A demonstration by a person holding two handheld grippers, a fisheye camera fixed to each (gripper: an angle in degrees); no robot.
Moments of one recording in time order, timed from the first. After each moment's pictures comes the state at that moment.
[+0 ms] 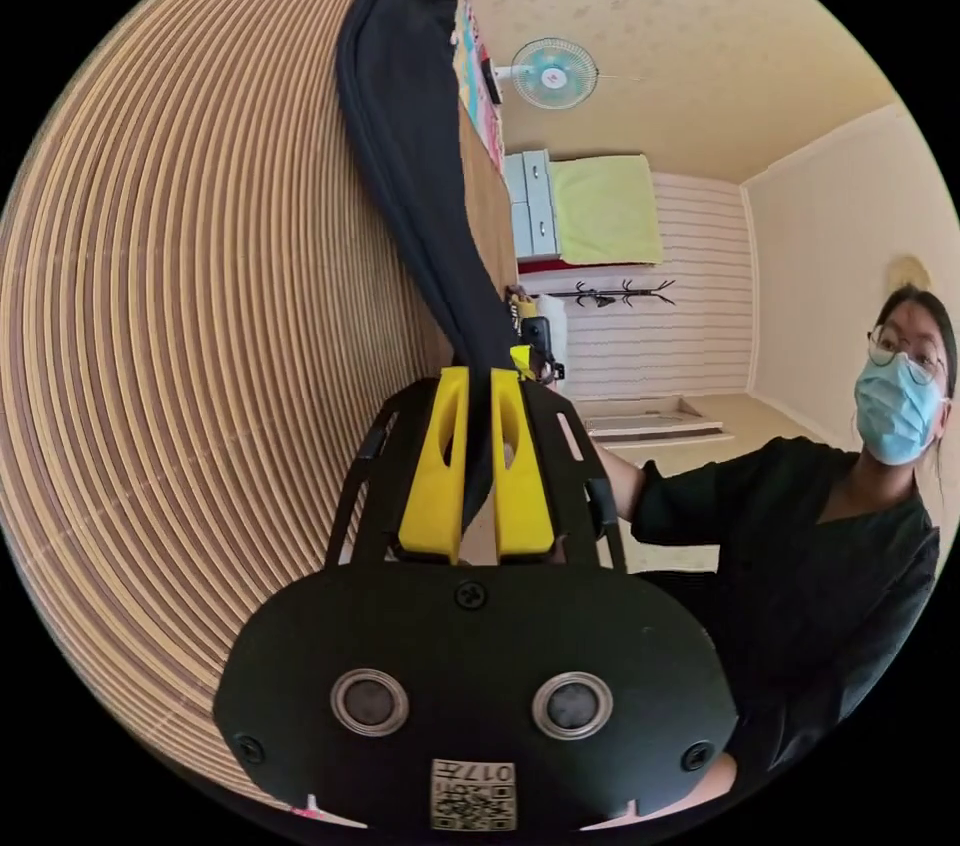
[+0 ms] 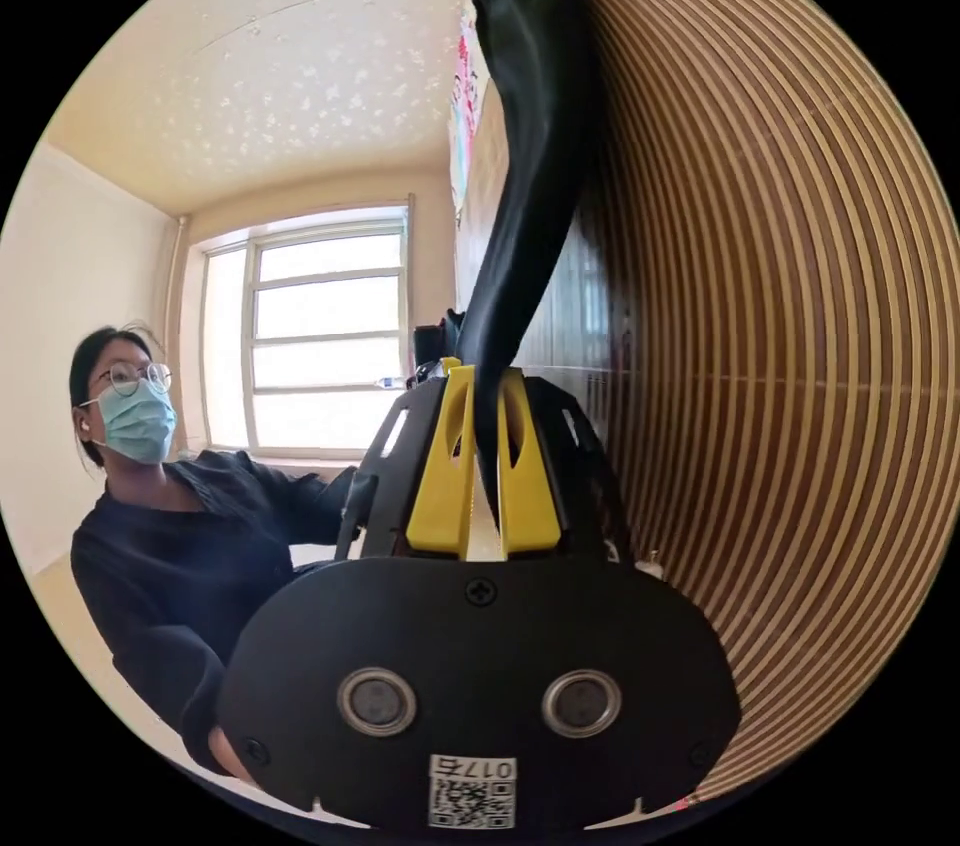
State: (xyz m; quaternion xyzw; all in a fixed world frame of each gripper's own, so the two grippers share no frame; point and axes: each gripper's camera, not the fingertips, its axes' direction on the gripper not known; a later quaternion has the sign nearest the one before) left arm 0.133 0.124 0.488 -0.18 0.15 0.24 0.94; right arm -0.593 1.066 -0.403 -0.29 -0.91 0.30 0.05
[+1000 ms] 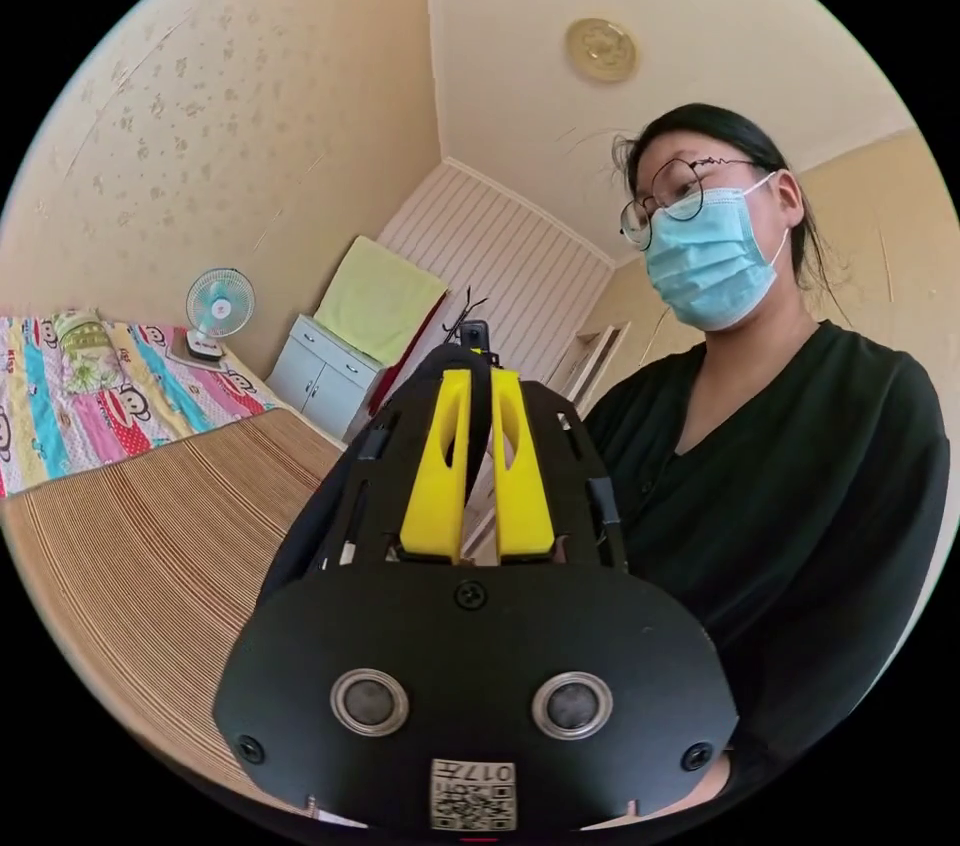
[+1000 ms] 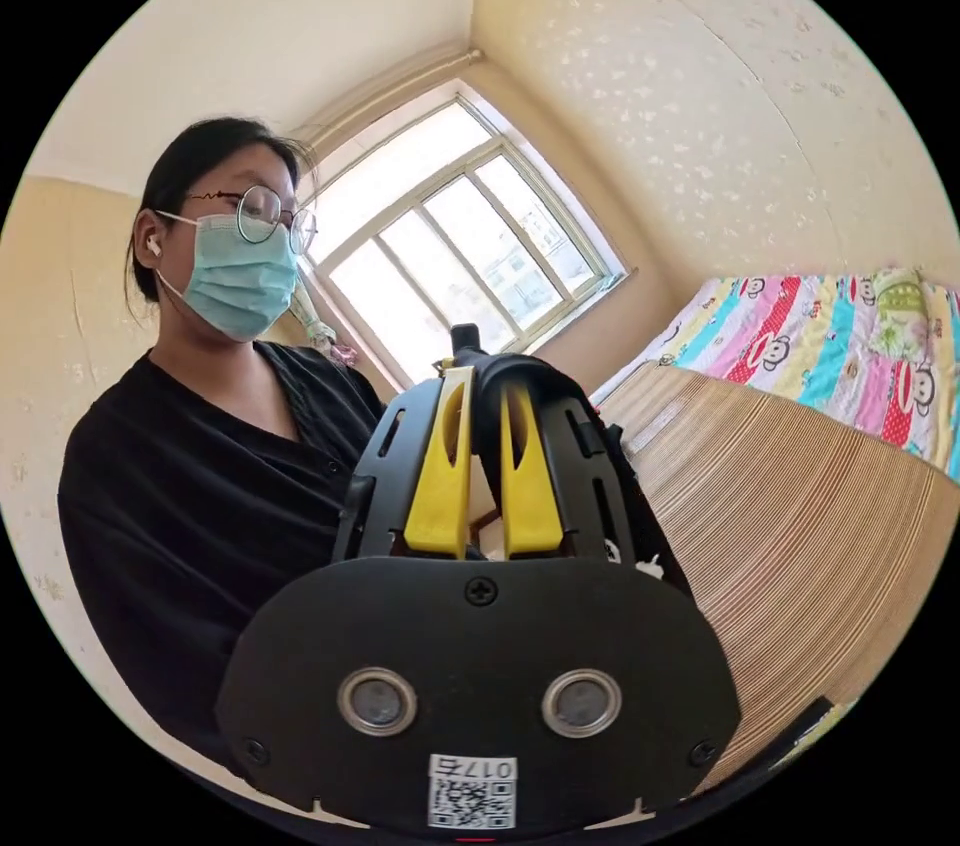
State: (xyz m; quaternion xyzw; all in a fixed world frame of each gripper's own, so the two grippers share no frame) left arm 0.496 0.405 0.221 0.00 0.28 0.57 0.77; right arm -0.087 0.710 -0.417 0.12 -0.94 0.20 0.24
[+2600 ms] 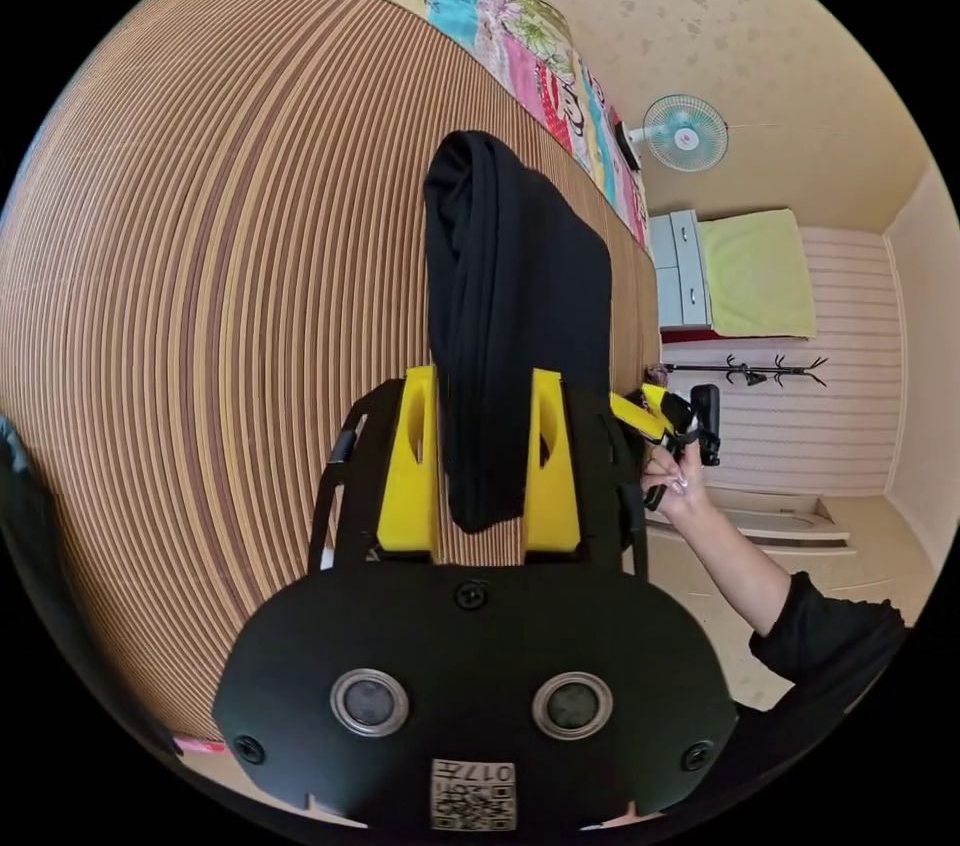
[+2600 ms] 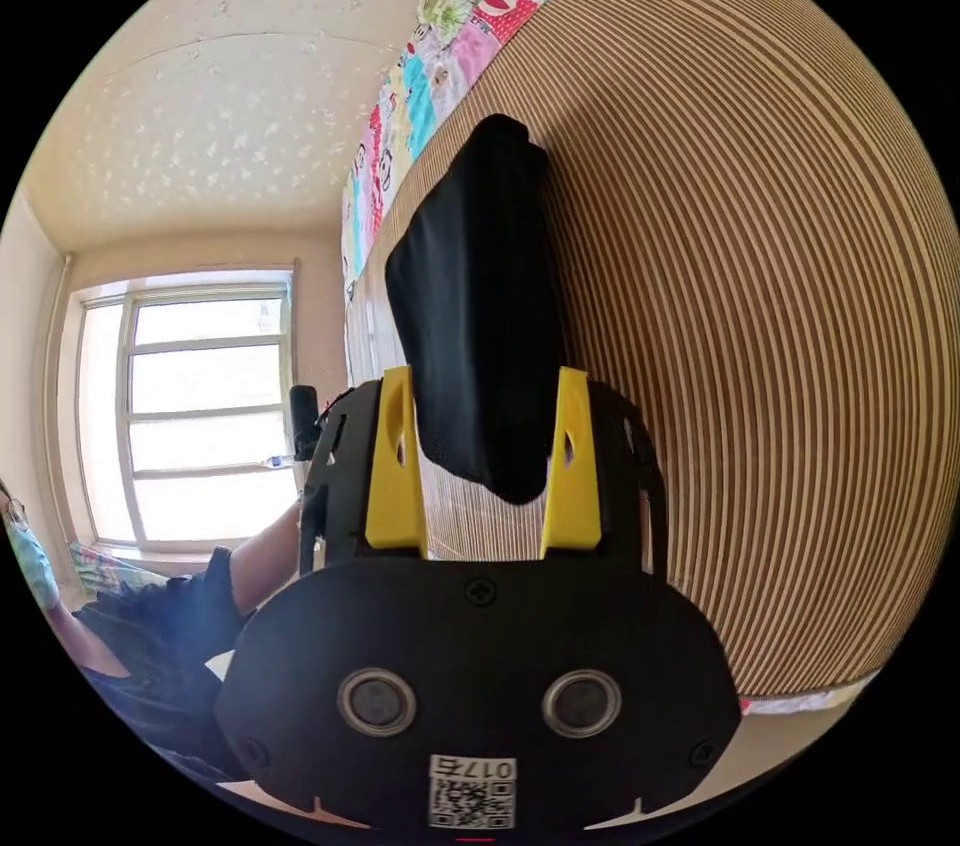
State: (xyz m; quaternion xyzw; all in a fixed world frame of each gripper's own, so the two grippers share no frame) left arm 0.200 -0.007 0.520 -0.08 -0.10 0.18 0.97; right arm -0.714 0.814 -0.373 -0.39 -0.84 0.27 0.28
